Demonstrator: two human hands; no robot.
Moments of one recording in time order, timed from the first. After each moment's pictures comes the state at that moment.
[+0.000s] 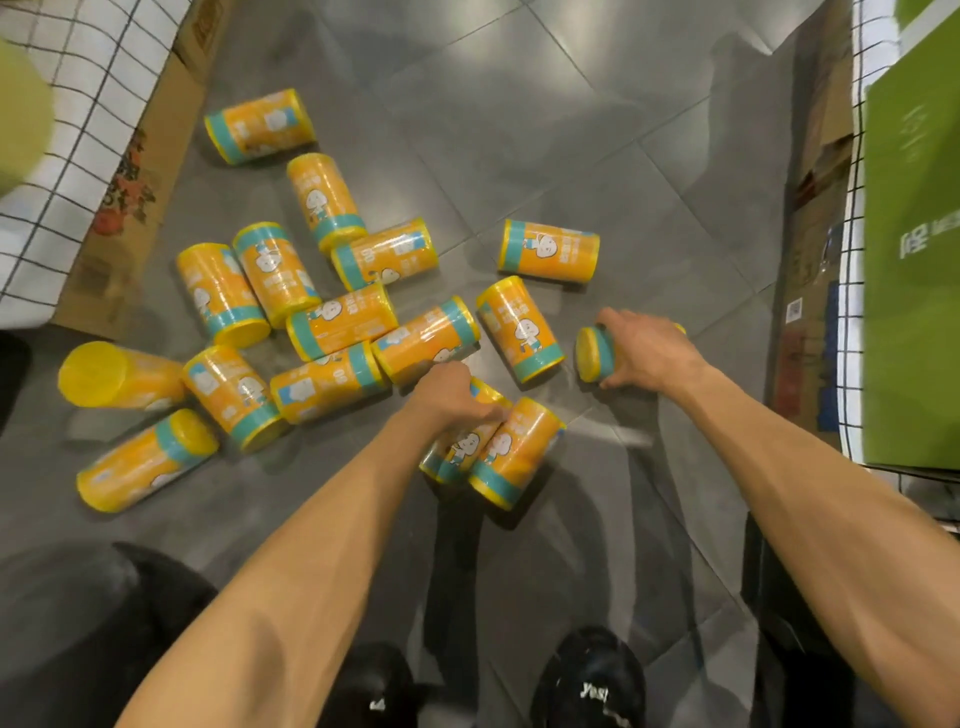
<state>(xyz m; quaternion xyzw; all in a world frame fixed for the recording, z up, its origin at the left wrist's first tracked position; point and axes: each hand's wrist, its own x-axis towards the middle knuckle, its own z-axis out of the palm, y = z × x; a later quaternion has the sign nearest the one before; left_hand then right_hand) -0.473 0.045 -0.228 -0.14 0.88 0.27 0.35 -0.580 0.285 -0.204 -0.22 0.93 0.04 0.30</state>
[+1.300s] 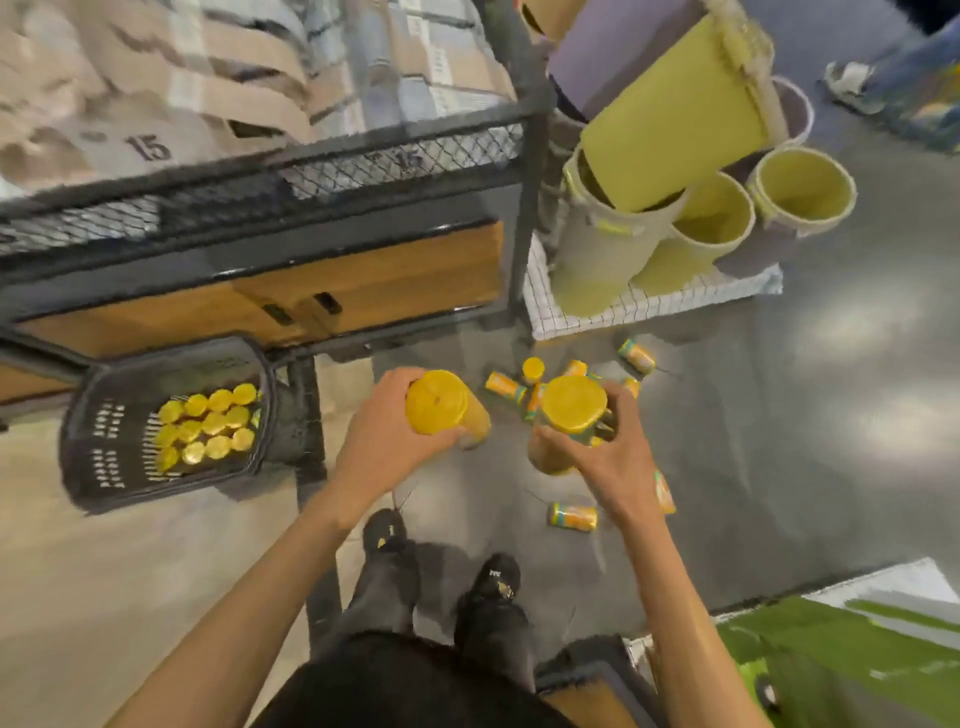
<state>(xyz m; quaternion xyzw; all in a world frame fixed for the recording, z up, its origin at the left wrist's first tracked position) -0.082 0.021 0.597 -0.60 0.68 0.38 -0.17 -0.327 0.097 0.569 -0.40 0.73 -0.40 0.39</state>
